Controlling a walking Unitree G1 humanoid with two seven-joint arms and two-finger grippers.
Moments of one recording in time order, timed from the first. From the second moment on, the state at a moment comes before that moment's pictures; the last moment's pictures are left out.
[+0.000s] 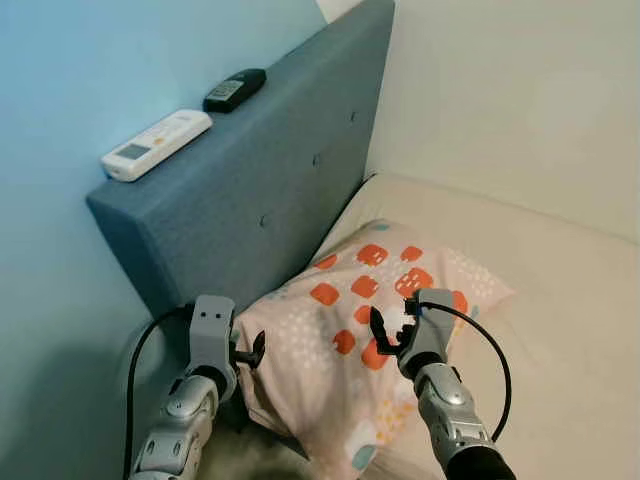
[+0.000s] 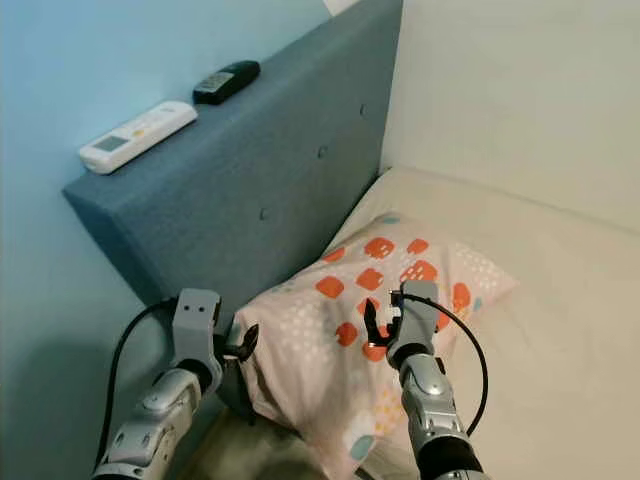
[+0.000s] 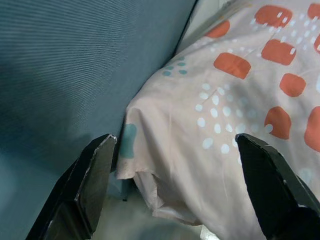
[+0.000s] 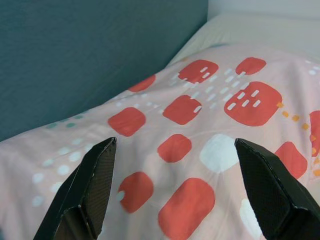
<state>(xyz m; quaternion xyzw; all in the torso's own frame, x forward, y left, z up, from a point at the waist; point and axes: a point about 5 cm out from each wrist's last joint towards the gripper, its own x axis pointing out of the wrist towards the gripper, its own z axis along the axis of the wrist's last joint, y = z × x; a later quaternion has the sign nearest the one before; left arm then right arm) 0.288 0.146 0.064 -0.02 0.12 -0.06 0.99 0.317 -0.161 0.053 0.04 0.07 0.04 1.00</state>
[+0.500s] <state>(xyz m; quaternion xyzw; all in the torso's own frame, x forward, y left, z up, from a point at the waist) 0.287 0.147 0.064 -0.02 0.12 -0.06 0.99 0.316 -0.159 0.052 0.04 0.08 0.04 1.00</state>
